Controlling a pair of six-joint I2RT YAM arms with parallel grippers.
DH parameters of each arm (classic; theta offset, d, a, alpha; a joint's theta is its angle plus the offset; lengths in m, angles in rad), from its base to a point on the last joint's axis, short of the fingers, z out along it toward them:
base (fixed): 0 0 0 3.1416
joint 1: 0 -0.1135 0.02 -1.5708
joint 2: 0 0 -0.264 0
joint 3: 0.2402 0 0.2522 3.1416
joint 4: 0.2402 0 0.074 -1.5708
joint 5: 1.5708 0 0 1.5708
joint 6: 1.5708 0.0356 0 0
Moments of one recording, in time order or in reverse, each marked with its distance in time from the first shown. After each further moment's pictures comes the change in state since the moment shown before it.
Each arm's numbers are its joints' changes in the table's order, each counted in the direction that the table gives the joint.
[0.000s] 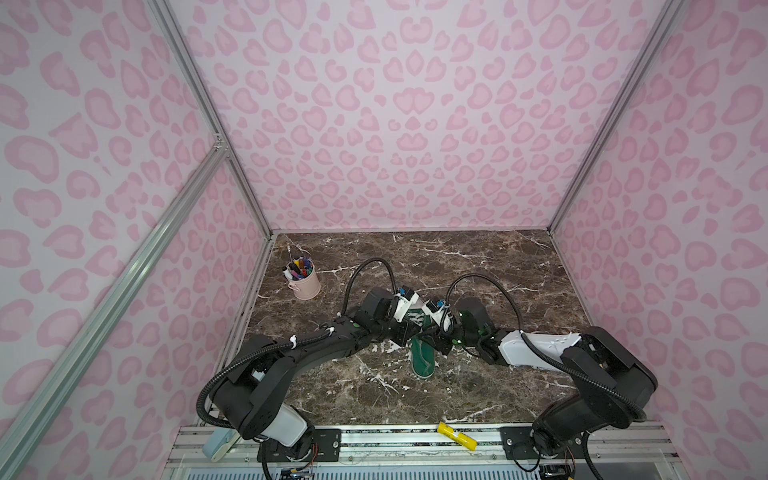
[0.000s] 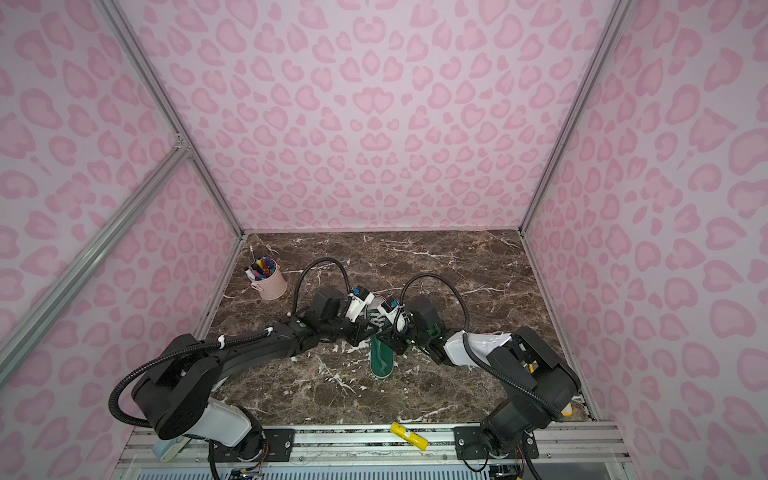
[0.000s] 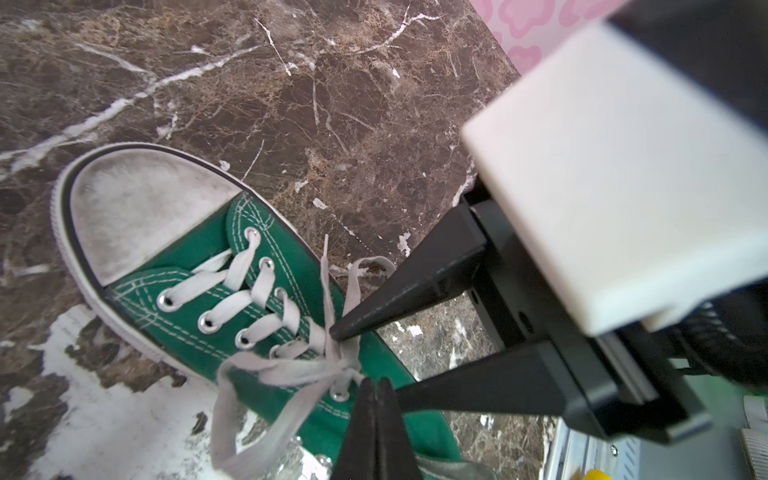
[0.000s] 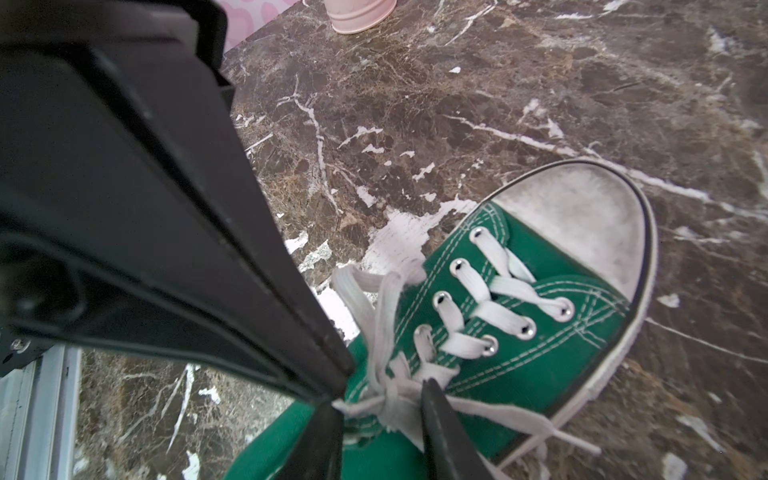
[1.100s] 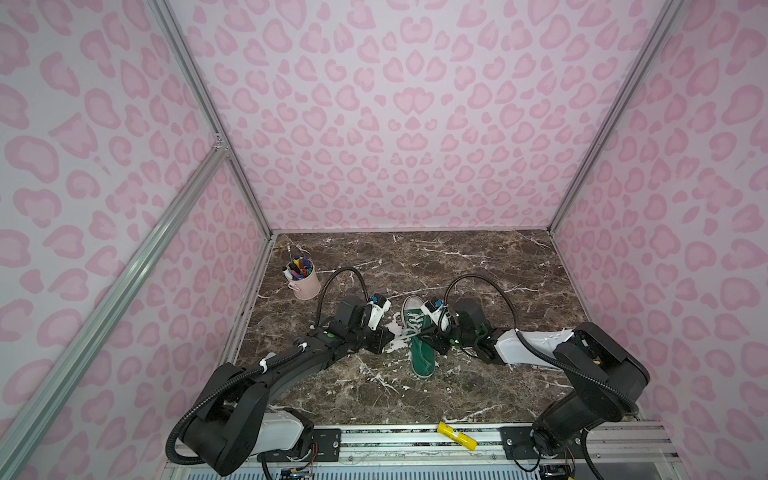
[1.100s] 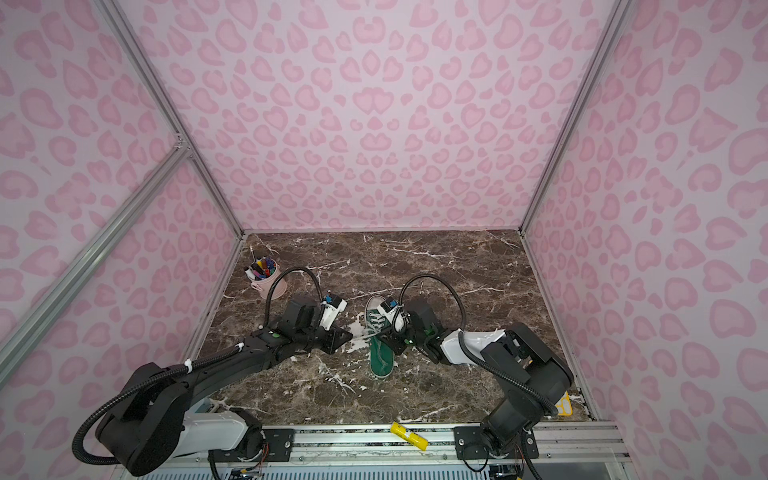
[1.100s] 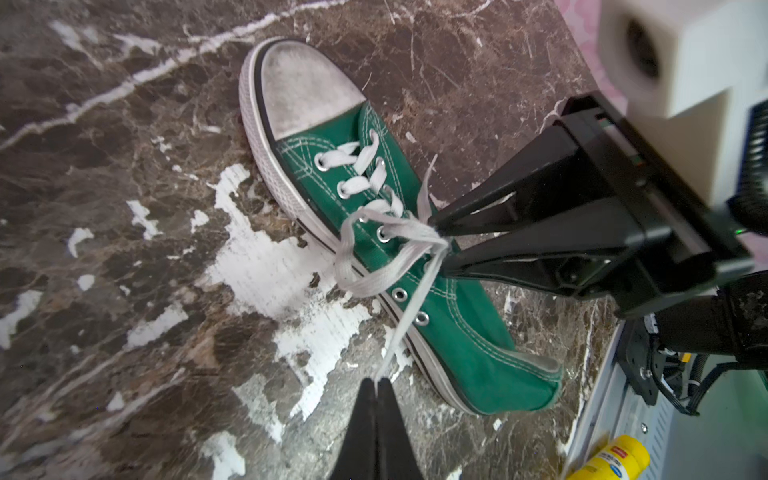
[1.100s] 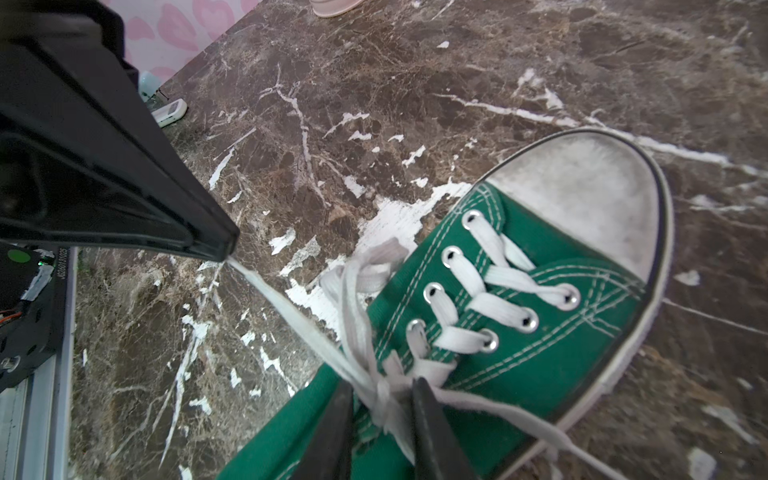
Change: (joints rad) left arm -0.151 0.181 -0.182 0.115 -0.014 0.026; right arm -0.002 -0.037 0.012 0.001 0.026 0.050
